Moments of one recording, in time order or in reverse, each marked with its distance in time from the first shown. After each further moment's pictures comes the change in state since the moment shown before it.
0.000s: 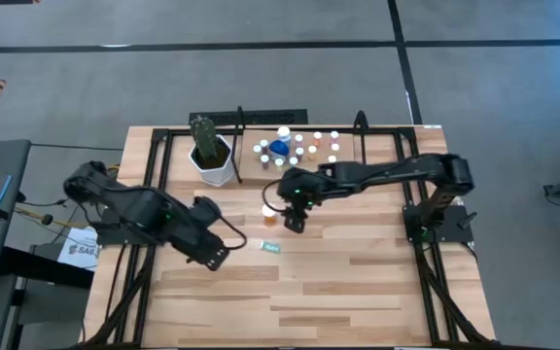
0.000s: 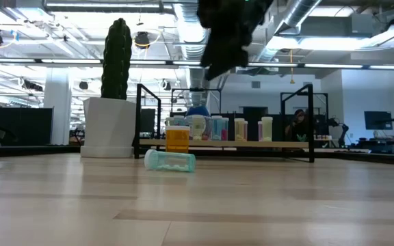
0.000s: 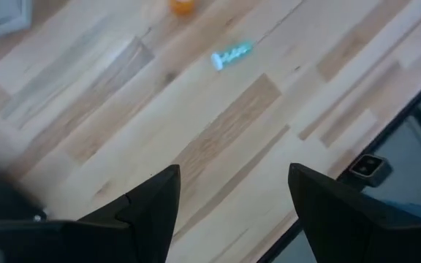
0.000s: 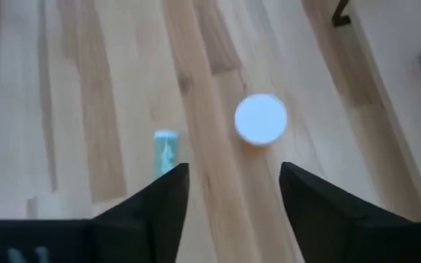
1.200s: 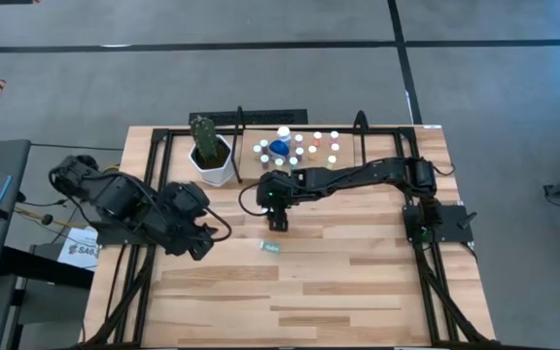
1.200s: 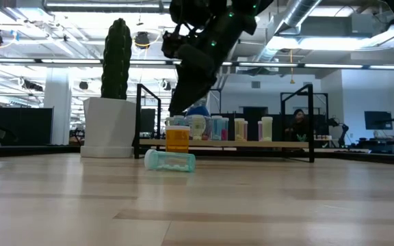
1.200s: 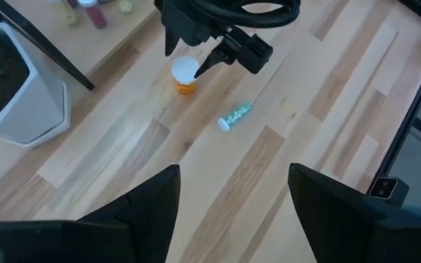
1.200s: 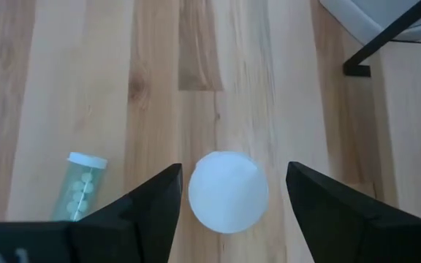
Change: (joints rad) left arm -0.025 -0.104 0.000 0.009 -0.223 0.216; right arm -0.042 0.276 0.129 0.115 0.047 -0.341
